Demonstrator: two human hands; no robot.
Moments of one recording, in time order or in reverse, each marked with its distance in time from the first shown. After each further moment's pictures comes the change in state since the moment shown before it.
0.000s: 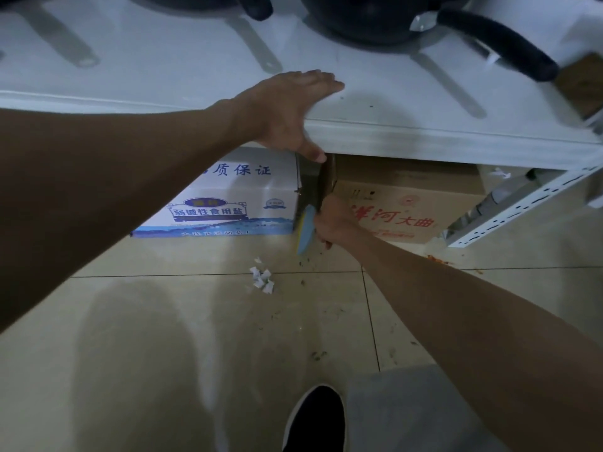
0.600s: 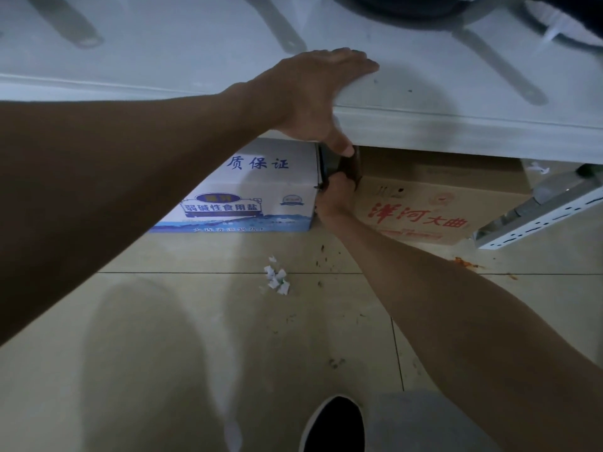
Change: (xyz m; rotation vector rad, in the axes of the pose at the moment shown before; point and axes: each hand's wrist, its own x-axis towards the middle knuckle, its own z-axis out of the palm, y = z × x) left_hand 0.001 -0.002 0.000 -0.036 -0.025 -0.043; right_hand 0.054 -0.025 0.036 0.096 0.319 -0.047
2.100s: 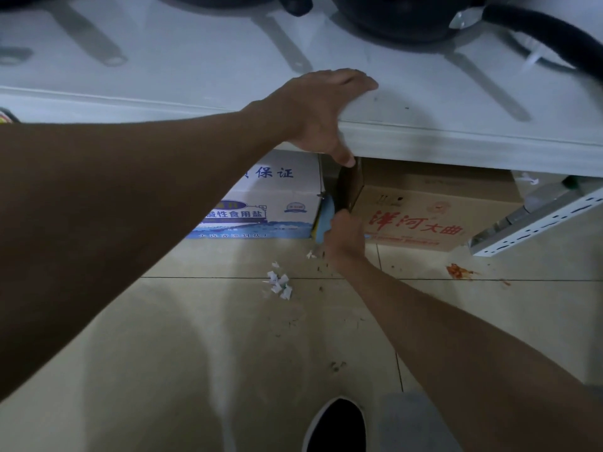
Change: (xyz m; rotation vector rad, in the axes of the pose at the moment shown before) left_hand 0.001 -0.003 0.001 0.000 -0.001 0.013; right_hand -0.065 0.015 -0.016 -0.279 -0.004 -0.018
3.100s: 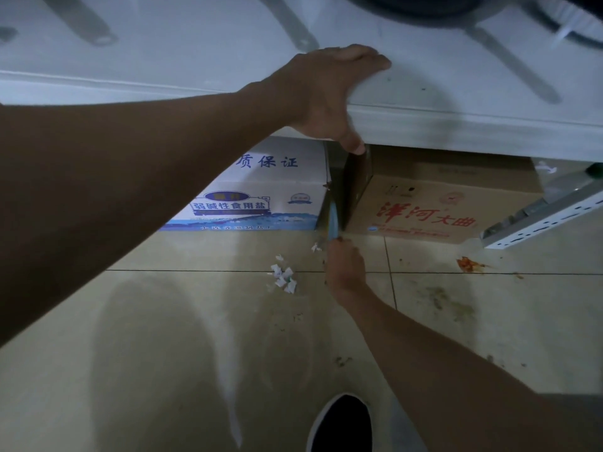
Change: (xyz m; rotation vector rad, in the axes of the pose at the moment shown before) left_hand 0.000 -0.001 0.000 0.000 0.009 0.000; right_hand -0.033 0.025 0.033 -0.248 -0.158 -0.121
